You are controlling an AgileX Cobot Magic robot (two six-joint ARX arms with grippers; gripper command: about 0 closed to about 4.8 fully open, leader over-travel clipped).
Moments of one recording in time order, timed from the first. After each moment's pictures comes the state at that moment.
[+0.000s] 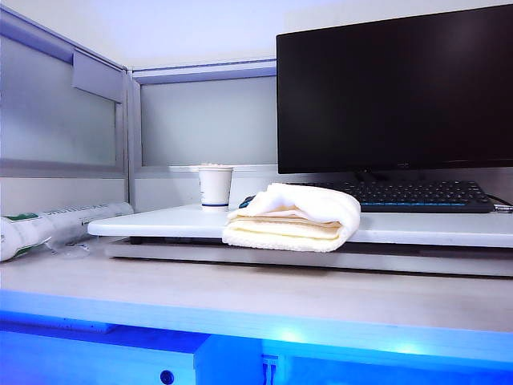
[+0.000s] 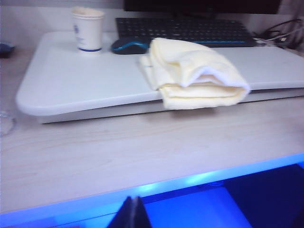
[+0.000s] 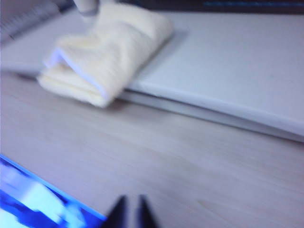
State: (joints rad) left arm -0.04 0.00 0.01 -0.13 0.51 0.00; right arm 0.19 0.04 0.05 -0.23 -0.16 0.16
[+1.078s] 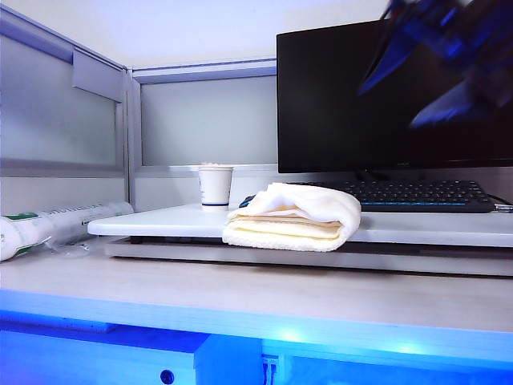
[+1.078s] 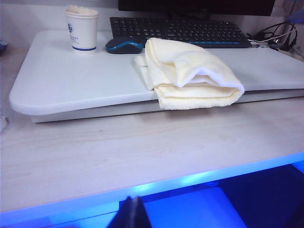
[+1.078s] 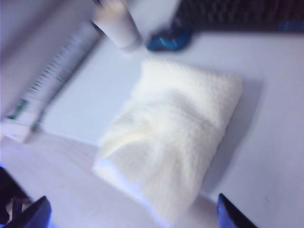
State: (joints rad) left arm -0.04 0.00 0.01 -0.13 0.53 -0.02; right arm 0.21 1.25 0.84 0.00 -0.34 0.37
